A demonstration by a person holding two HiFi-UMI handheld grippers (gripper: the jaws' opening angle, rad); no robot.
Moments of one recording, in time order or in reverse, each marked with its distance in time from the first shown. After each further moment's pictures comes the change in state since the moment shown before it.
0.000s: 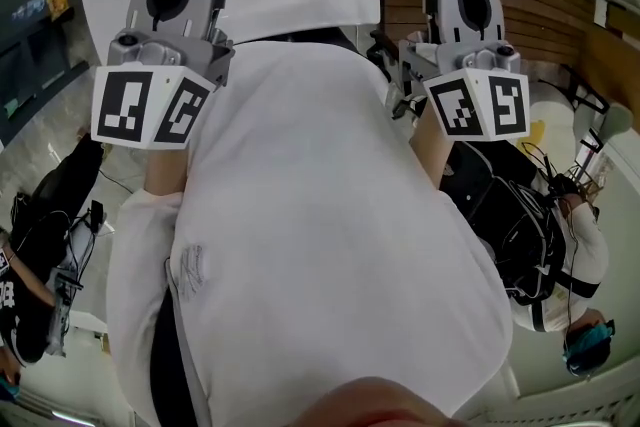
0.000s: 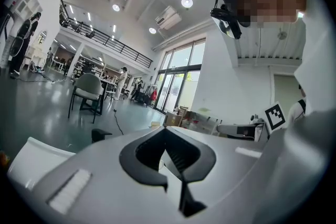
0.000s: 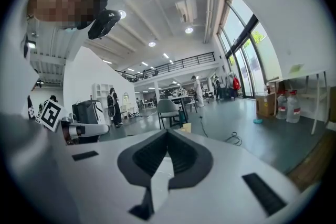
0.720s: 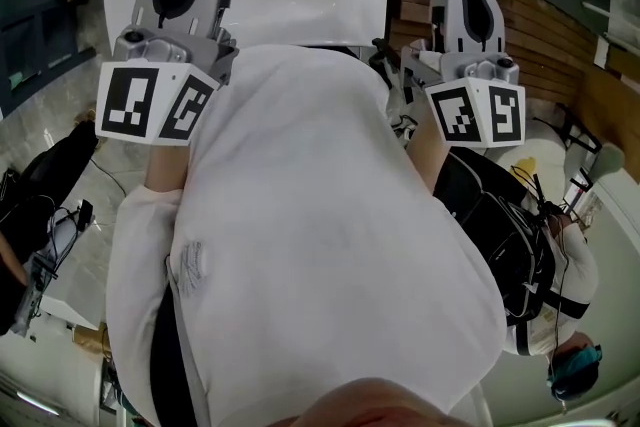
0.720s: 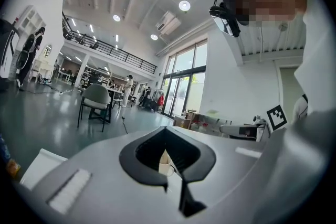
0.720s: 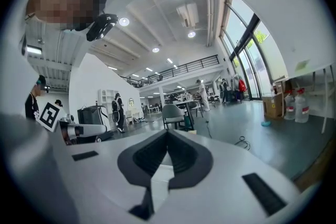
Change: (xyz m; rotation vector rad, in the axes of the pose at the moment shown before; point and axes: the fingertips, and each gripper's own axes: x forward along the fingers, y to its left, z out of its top) left arm -0.018 0.009 0.023 0.054 -0.064 0.092; right arm 0.010 0.006 0.014 0.004 -0.068 0.064
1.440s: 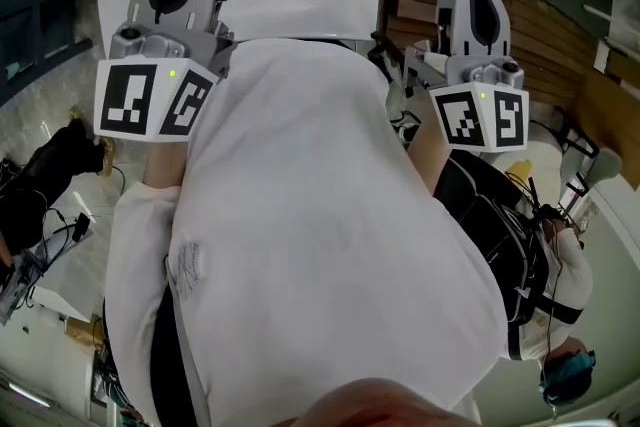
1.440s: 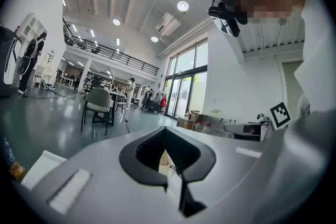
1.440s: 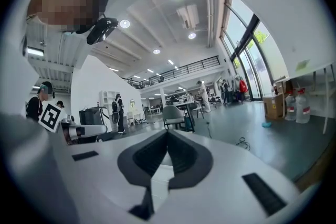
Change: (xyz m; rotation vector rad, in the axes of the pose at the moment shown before) left arm 0.001 -0.007 -0.004 0.021 -0.020 0.045; right arm -0.011 -0.012 0.000 -0.006 -0.009 0.016
